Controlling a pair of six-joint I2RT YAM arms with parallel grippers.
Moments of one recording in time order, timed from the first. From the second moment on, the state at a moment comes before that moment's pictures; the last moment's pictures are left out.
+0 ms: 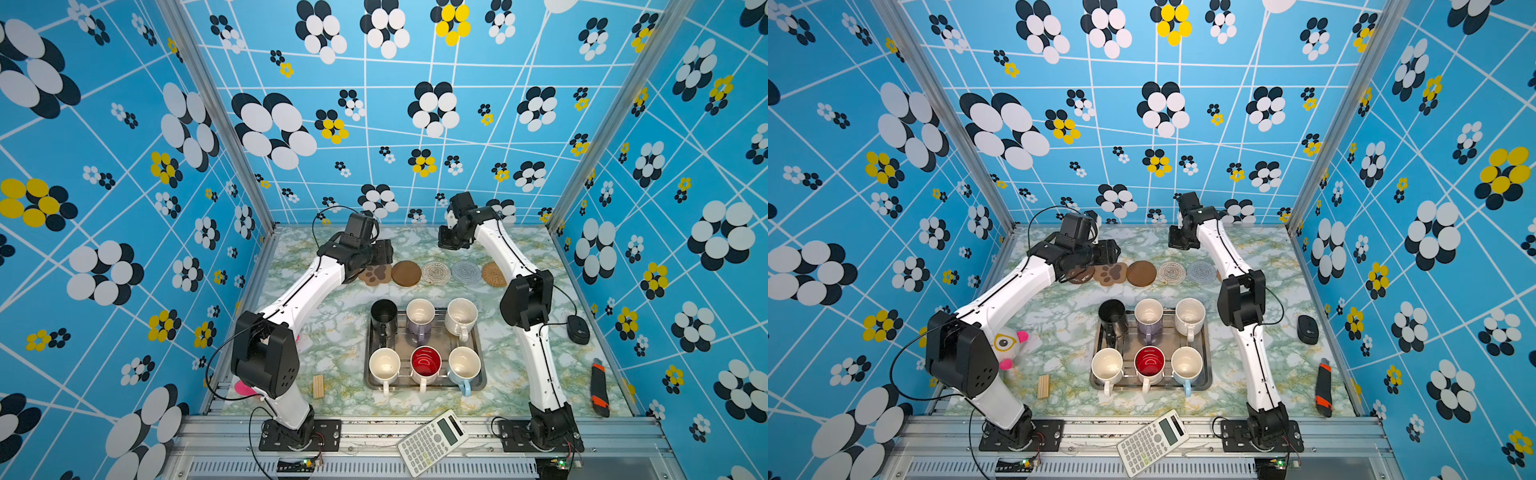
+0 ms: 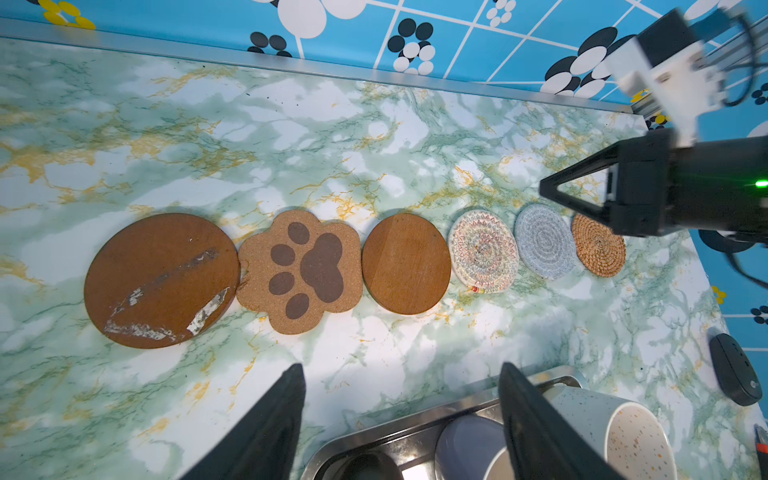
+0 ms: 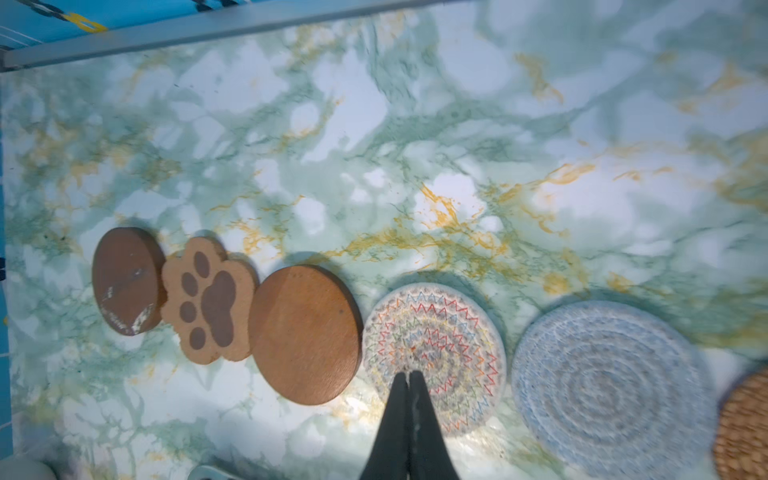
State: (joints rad) left arm -0.40 1.68 1.48 -0.53 0.07 -0.40; right arm 0.32 2.42 2.48 -1.10 -0.14 0.30
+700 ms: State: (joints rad) left arm -0.41 1.57 1.44 -0.53 0.01 -0.38; right arm 0.38 1.56 1.48 -0.98 -0.04 0.27
